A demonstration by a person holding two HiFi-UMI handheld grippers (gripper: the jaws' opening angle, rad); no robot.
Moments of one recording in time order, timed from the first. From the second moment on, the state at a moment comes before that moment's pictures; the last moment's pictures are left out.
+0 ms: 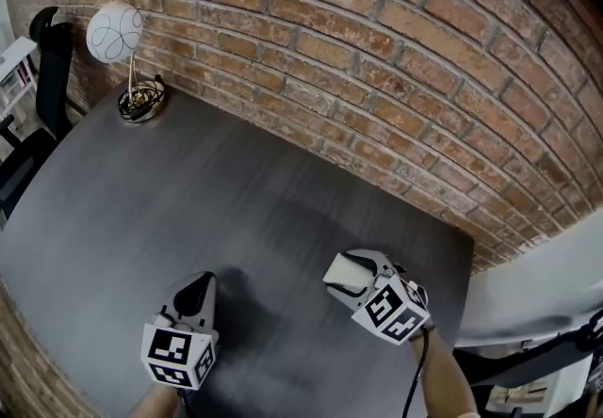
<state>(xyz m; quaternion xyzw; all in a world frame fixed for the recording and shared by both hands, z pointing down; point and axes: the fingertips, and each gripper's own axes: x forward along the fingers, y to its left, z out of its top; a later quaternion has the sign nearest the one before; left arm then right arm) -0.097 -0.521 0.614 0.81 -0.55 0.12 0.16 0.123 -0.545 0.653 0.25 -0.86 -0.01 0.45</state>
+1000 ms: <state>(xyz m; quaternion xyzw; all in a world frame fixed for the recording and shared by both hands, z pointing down) -0.101 -0.502 0.592 0.81 -0.55 0.14 0.14 0.124 -0.557 0.660 0.29 -0.86 0.05 0.42</state>
